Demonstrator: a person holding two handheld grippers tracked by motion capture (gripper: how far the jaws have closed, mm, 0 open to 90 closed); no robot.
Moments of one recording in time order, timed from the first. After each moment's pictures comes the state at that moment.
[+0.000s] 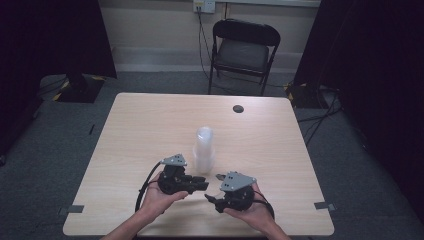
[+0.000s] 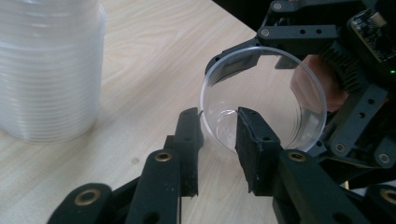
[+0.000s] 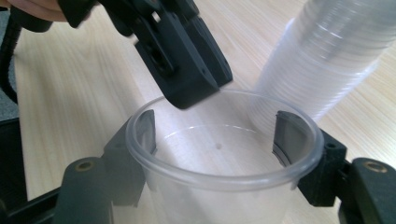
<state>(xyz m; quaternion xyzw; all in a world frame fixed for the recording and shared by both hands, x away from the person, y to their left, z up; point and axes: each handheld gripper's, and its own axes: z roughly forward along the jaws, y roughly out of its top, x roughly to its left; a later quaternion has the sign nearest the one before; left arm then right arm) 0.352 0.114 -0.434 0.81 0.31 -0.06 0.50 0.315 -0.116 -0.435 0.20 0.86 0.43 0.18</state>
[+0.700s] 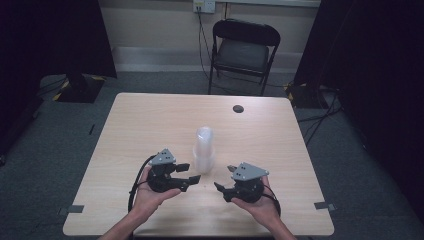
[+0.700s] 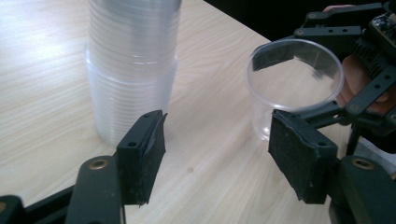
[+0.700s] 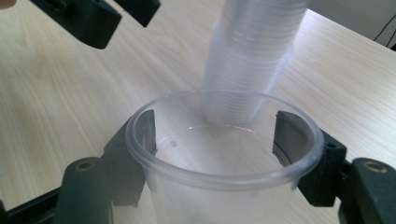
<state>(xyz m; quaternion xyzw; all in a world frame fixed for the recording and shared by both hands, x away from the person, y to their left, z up) 0.346 0.136 -0.418 0.79 0.34 0.05 0.51 0.330 -0.139 -0.426 0.27 0.84 0.43 0.20</state>
